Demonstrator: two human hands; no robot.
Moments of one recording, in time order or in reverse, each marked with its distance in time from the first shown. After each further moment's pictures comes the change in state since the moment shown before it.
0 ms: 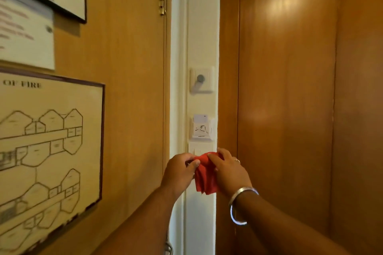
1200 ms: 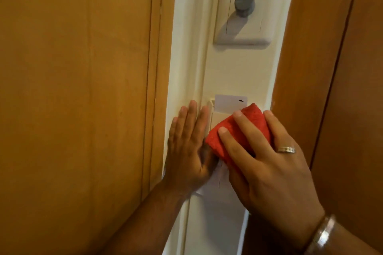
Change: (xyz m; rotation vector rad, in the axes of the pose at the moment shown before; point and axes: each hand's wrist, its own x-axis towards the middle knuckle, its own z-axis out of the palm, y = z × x) left_hand 0.180 -0.117 0.064 0.474 0.498 0.539; right_hand 0.124 0.049 0.051 -0.230 0.433 -0.486
